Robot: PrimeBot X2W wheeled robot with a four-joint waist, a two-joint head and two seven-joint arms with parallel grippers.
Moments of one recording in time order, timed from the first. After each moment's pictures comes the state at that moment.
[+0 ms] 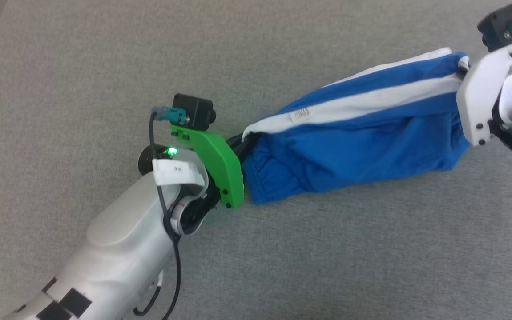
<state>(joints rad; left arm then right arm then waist) -0.74 0.33 -0.83 0.32 -1.01 0.04 0.20 -0.73 -0.42 0.20 0.17 0.24 0.13 0.84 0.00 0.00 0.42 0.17</state>
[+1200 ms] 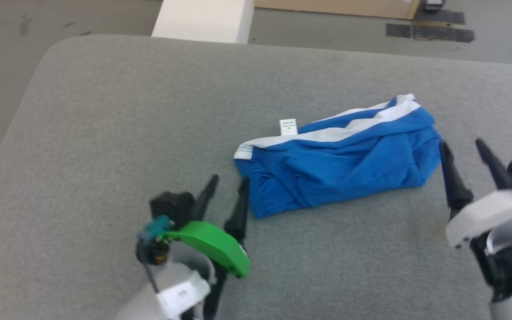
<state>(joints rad) -0.36 0.28 -0.74 0.18 -0.85 0.24 -0.25 -0.21 -0.17 -0.09 0.07 0.20 0.13 0.10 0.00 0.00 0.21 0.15</state>
